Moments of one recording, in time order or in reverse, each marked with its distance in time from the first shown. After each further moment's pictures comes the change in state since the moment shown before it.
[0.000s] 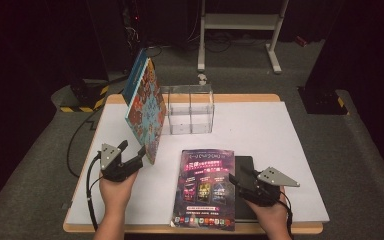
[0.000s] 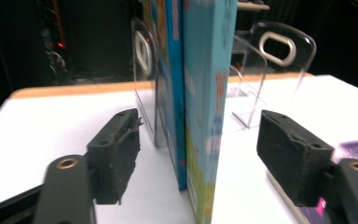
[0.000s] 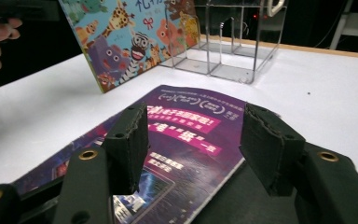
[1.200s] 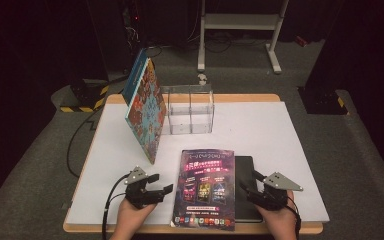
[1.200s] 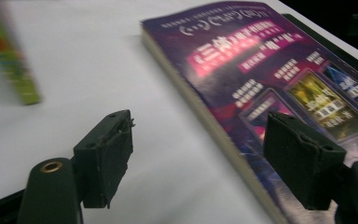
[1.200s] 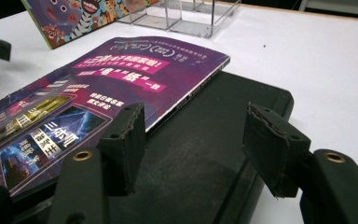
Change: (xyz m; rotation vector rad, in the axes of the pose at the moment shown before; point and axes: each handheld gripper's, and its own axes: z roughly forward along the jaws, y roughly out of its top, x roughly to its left) left arm -0.052 -0.066 0.013 0.339 -0.418 -0.041; right arm -0.020 -0.028 -0.008 0.114 -0.125 -0.014
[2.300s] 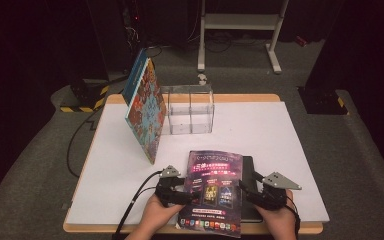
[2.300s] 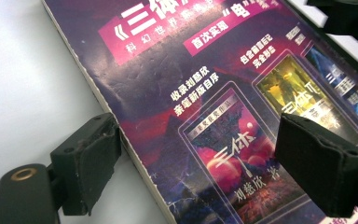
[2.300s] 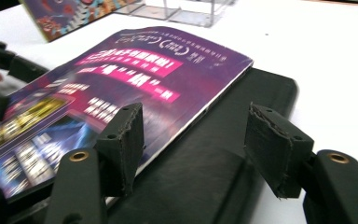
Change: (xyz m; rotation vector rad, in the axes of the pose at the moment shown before) left arm -0.043 0.018 0.061 0.150 -0.156 -0.009; right arm -0.002 -0.003 0.004 0.029 -0.005 0.019
